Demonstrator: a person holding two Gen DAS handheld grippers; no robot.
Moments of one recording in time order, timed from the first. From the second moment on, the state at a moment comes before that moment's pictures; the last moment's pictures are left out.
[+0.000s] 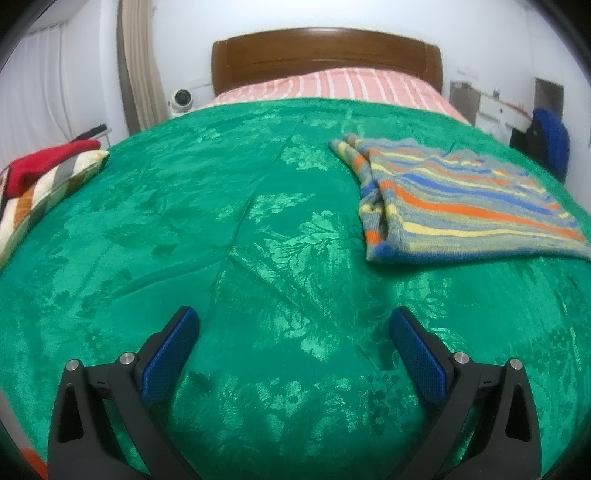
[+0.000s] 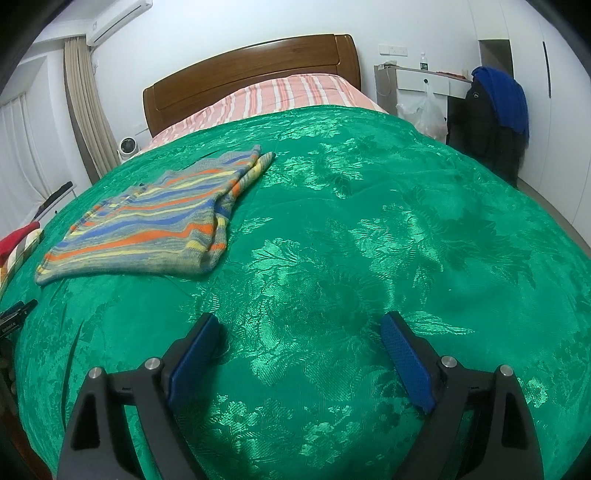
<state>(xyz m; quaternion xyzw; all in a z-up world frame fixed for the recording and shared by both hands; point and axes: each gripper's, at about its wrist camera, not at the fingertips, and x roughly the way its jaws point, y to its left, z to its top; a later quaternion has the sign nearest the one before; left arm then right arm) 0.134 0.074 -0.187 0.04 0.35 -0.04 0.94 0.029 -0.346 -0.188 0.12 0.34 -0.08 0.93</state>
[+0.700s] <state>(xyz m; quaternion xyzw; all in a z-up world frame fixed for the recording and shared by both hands) 0.087 -0.163 -0.126 0.20 0.34 -0.34 0.86 0.002 -0.372 -0.164 0.22 0.30 -0.09 0.92</state>
